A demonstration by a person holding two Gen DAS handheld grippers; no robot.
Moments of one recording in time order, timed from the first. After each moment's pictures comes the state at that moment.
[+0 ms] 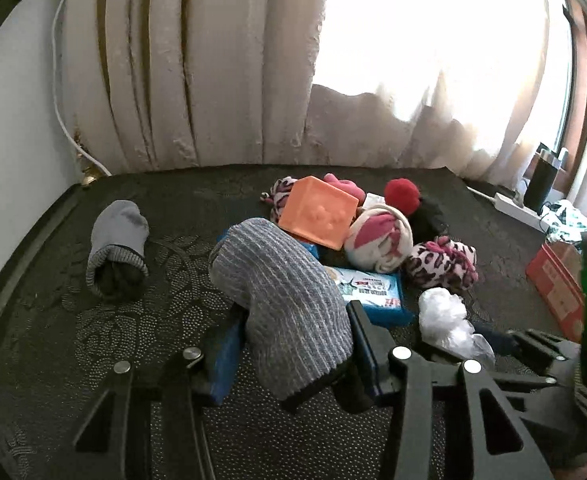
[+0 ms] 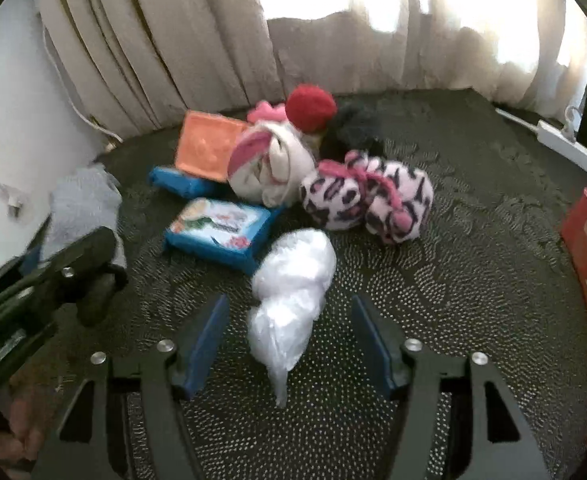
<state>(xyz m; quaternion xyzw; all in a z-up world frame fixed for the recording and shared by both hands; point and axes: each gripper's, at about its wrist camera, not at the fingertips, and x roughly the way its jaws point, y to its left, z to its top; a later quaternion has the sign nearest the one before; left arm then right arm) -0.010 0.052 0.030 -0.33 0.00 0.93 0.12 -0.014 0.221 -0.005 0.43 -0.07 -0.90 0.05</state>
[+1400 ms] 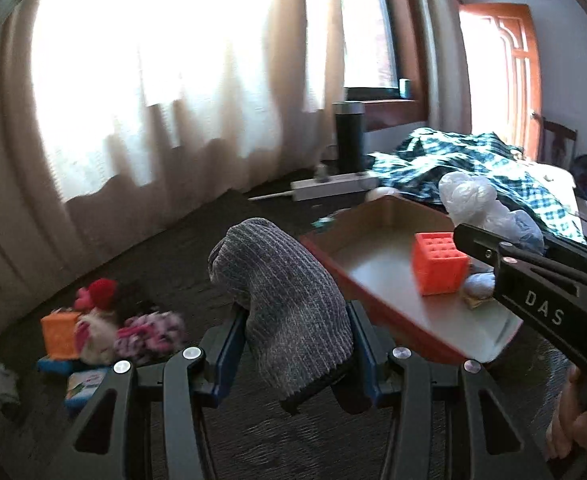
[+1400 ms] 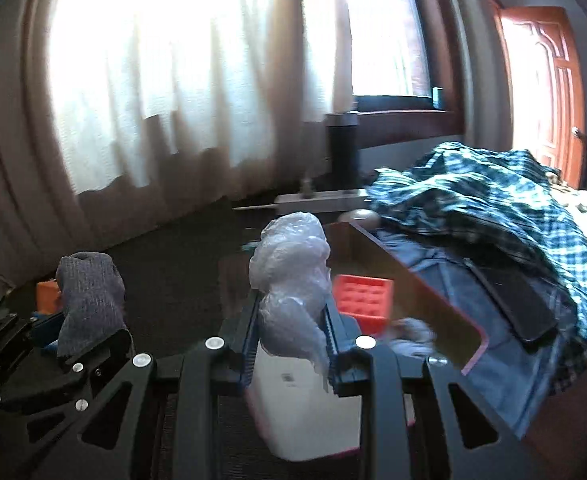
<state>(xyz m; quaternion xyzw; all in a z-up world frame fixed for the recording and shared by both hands) 0.093 0.316 0.080 -0.25 0.17 0.89 0.34 0.158 0.446 0.087 0.23 -0.13 -0.94 -0.23</state>
